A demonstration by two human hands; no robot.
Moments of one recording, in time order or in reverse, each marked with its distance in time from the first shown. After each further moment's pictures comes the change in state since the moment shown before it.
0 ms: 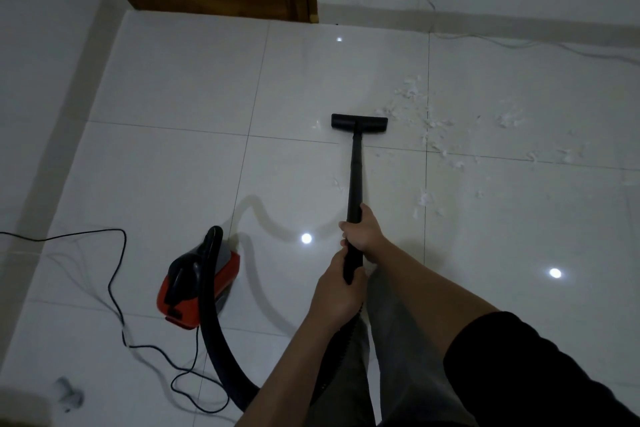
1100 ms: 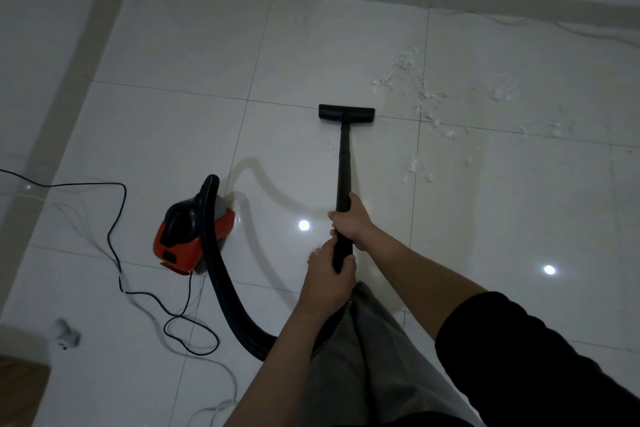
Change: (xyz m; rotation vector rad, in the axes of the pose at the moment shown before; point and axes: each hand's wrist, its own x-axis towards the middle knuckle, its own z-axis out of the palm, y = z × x) left_hand -0.111 -0.061 0.068 -0.071 0.106 0.063; right_hand -0.086 0.103 -0.005 -0.028 -0.088 0.019
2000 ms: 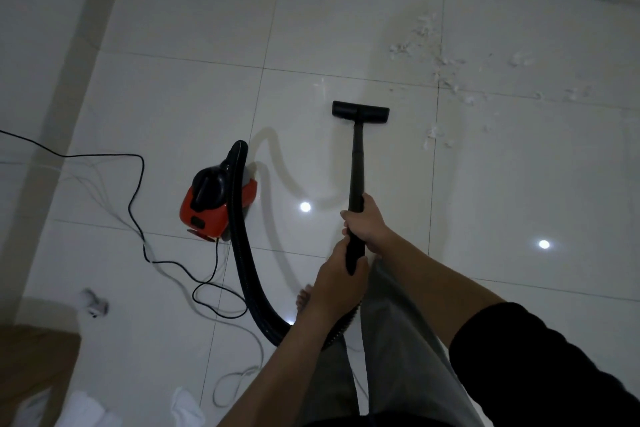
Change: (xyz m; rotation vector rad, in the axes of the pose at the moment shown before) left_hand -0.071 -0.103 -0.064 0.035 -0.109 -0.004; right_hand -0.059 0.075 0.102 0.020 0.095 0.025
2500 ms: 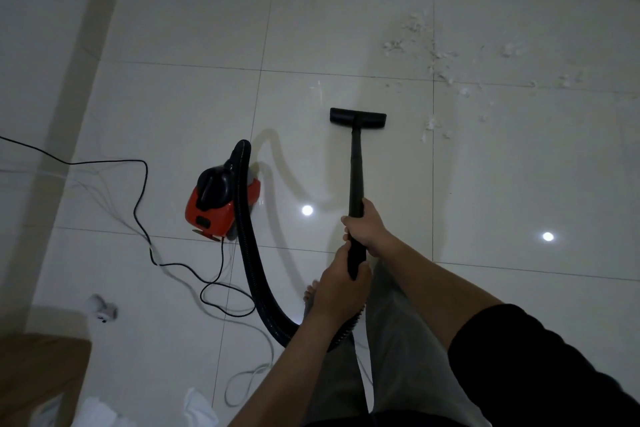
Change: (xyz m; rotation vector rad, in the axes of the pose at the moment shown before) left_hand -0.034 -0.027 0.003 0.004 -0.016 0.008; right_hand -0.027 0.032 0.014 0.044 -0.003 0.023
